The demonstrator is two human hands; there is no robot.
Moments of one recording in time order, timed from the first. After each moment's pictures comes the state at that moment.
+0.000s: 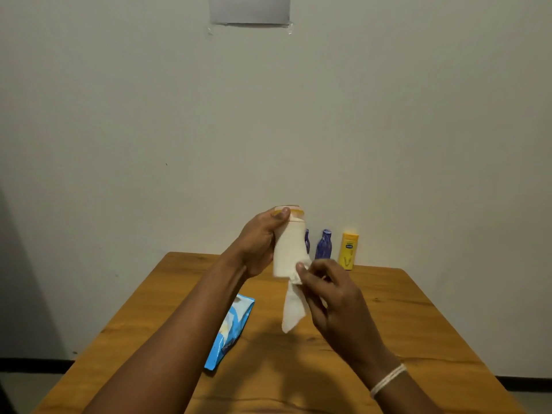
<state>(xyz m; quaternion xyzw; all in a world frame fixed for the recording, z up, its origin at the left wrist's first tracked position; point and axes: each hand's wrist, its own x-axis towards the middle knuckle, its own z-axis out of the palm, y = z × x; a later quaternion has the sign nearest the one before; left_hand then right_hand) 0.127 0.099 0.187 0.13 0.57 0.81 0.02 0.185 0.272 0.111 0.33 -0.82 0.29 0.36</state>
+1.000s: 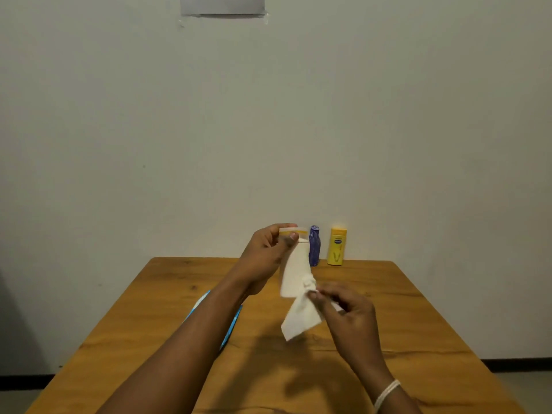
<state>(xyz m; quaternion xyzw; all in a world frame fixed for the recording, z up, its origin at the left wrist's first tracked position) 0.102 0.128 0.147 0.15 0.70 0.70 -0.04 0.158 0.304 0.062 0.13 -0.74 0.62 0.23</state>
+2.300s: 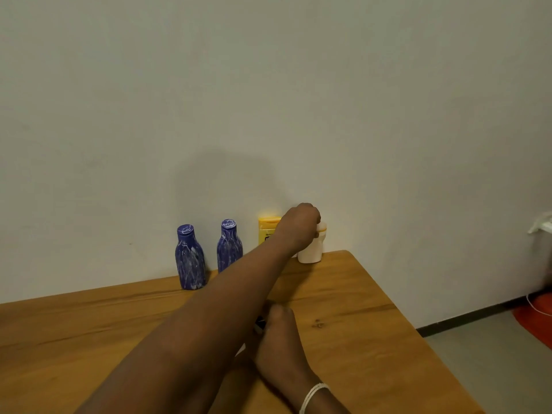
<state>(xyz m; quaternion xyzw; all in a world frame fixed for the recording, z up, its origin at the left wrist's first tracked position) -0.259 0.382 0.032 0.26 0.95 0.16 -0.09 -0.085 0.350 -0.066 -0.03 -0.89 0.46 0.06</state>
